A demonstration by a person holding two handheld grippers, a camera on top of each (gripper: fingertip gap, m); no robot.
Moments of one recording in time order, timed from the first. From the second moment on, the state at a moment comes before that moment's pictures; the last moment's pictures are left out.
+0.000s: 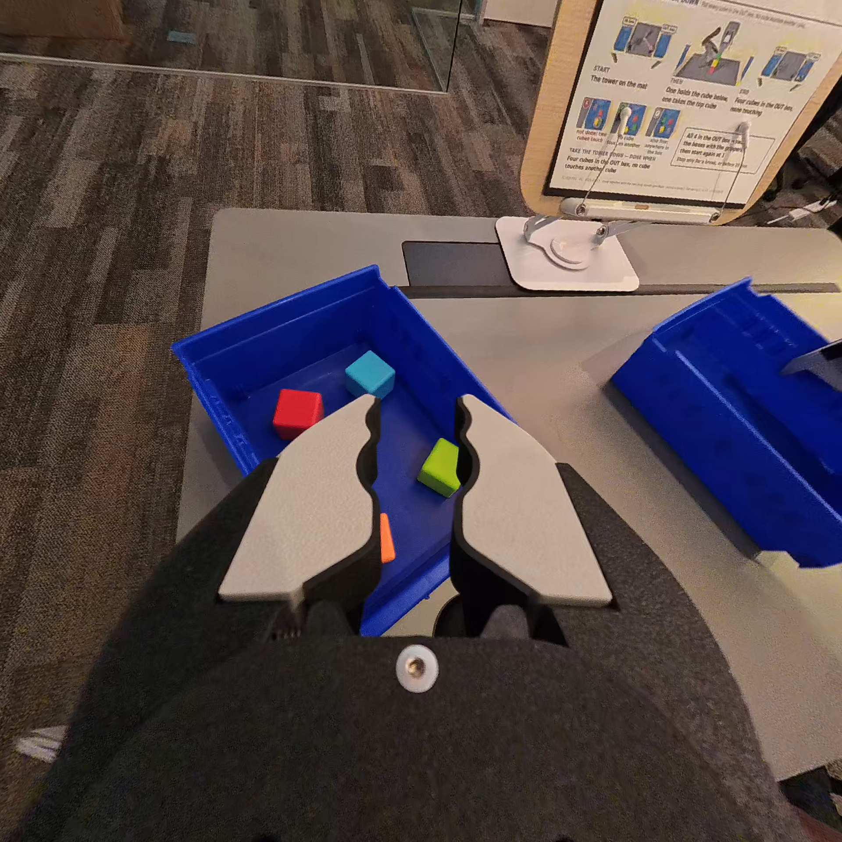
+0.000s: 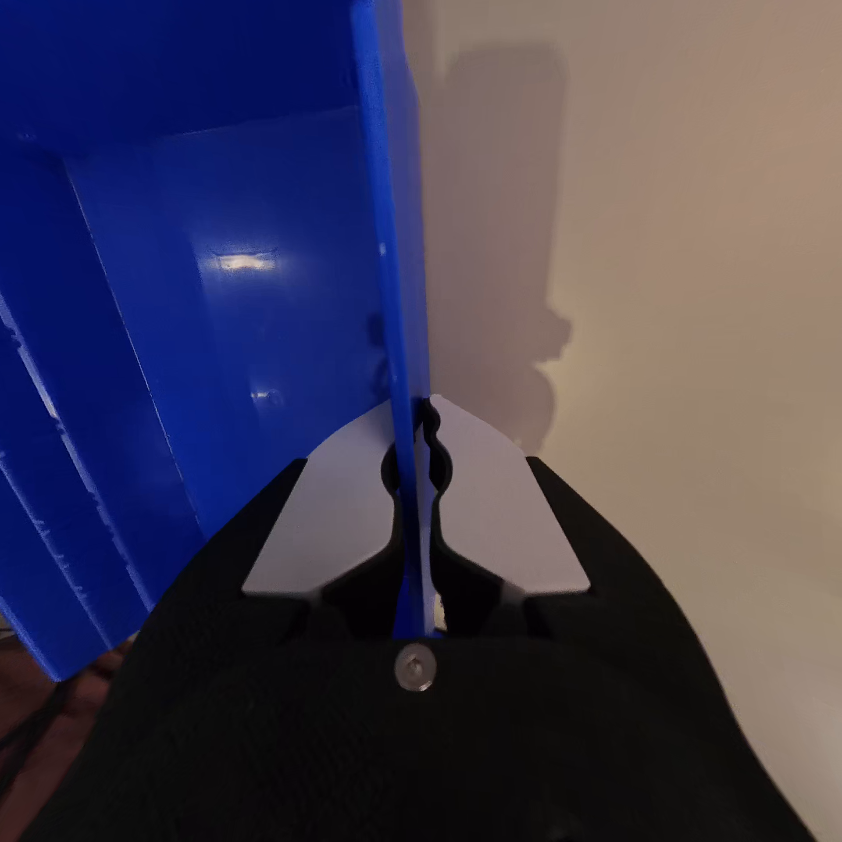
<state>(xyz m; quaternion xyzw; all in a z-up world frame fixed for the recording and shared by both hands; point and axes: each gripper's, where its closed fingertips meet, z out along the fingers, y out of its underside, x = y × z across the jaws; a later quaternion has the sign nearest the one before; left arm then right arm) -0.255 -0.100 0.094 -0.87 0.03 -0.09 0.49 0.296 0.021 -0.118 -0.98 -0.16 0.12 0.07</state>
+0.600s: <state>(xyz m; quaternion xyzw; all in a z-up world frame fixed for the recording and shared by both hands) -0.241 -0.075 0.071 -0.90 0.04 -0.02 0.44 0.498 0.020 -0.120 -0.99 0.01 0.11 0.10</state>
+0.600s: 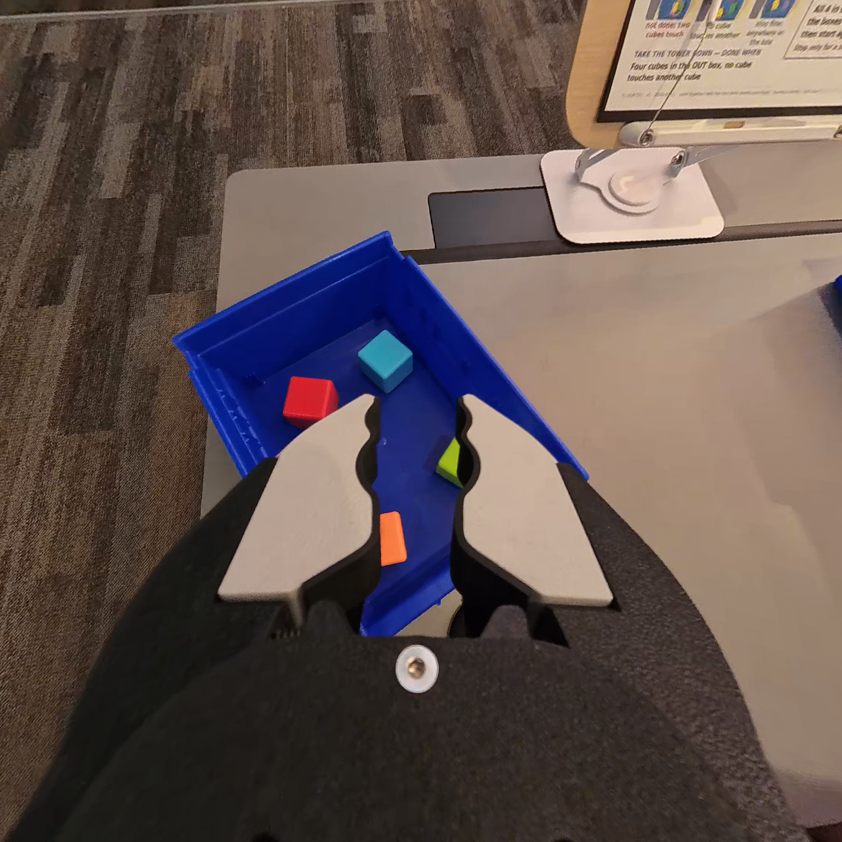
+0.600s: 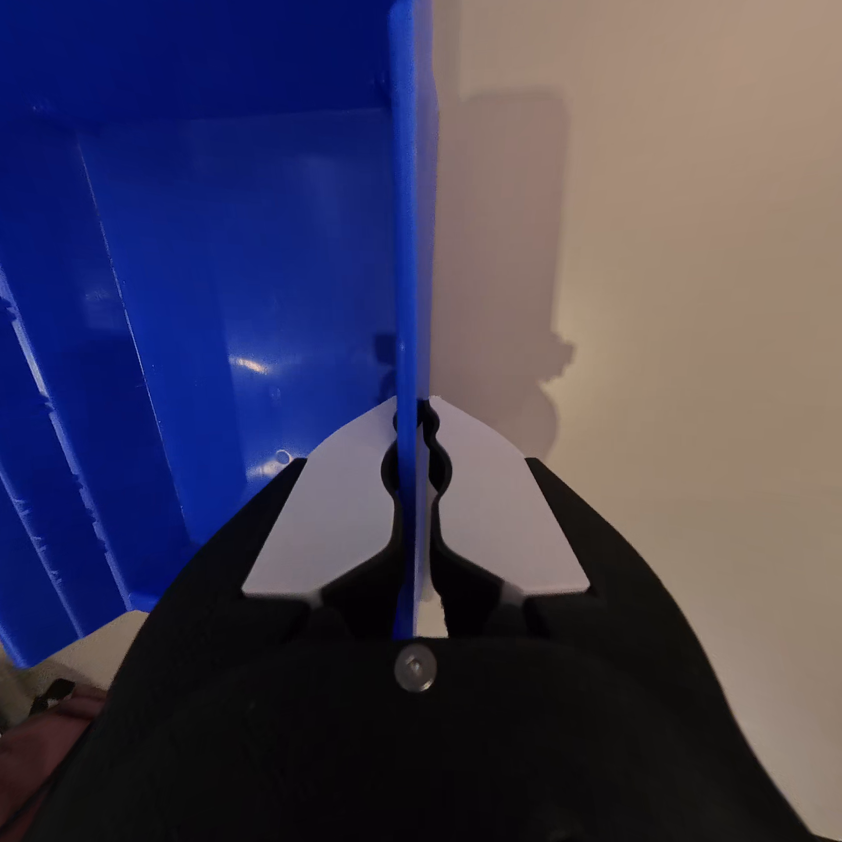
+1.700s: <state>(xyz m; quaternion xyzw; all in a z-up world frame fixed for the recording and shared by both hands) -0.359 -0.063 -0.110 -0.99 -0.08 0.02 0.15 0.445 0.012 0.046 -0.90 -0.04 0.05 0.44</state>
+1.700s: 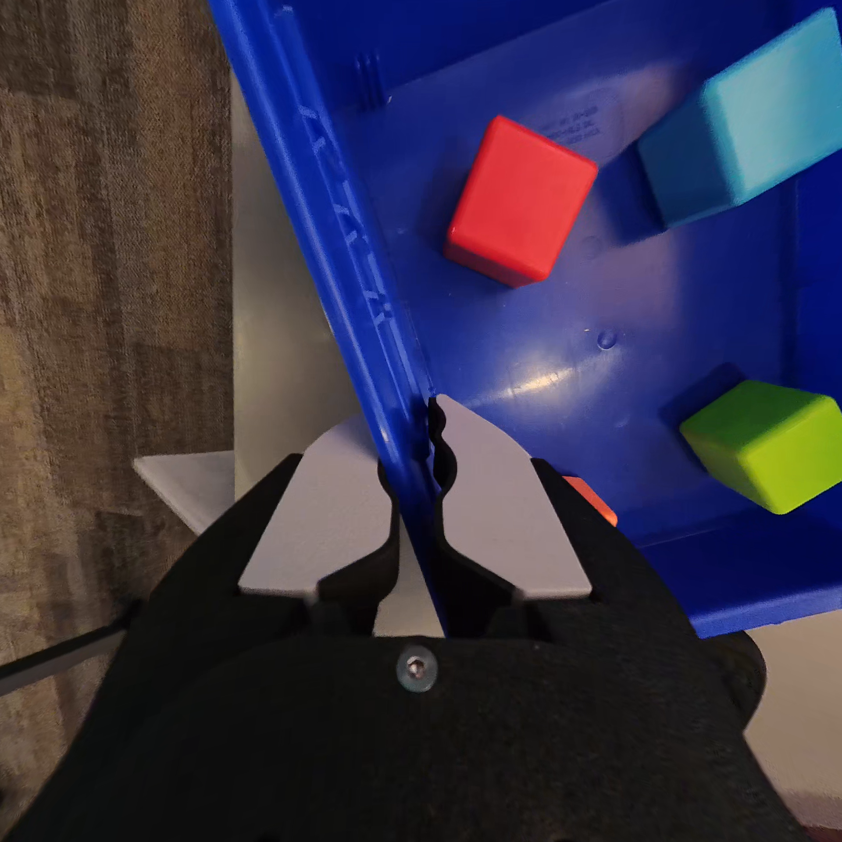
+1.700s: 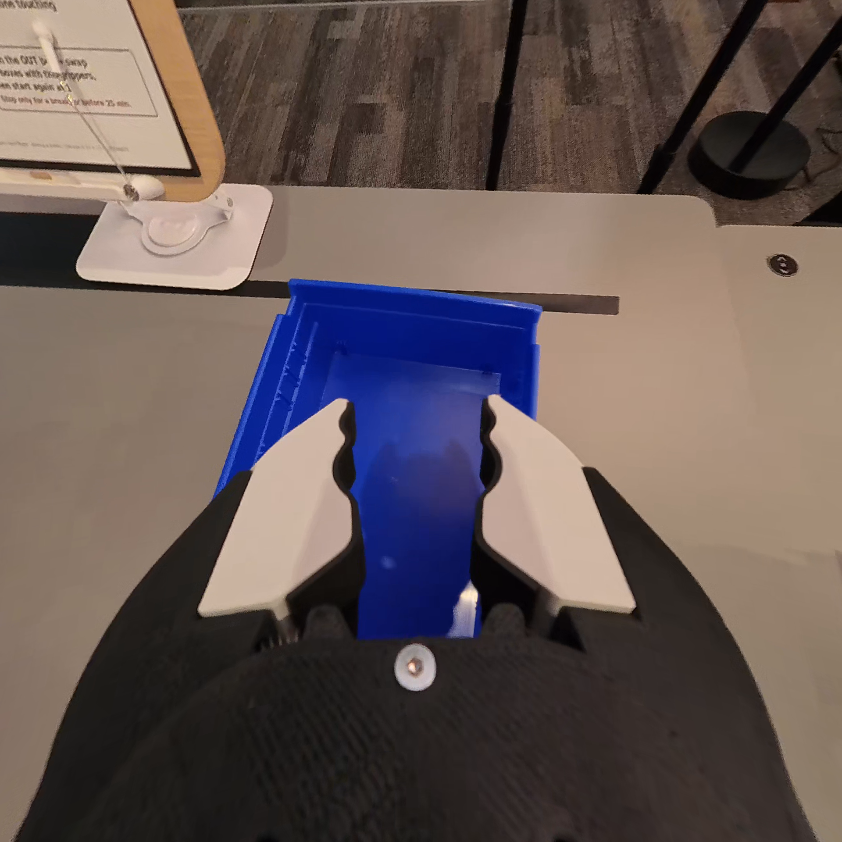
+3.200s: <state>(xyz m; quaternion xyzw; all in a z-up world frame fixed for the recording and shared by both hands) -0.140 -0.093 -0.007 -0.78 0.48 -0.18 0.36 0.379 0.038 -0.027 -0.93 -0.17 0.02 0.31</state>
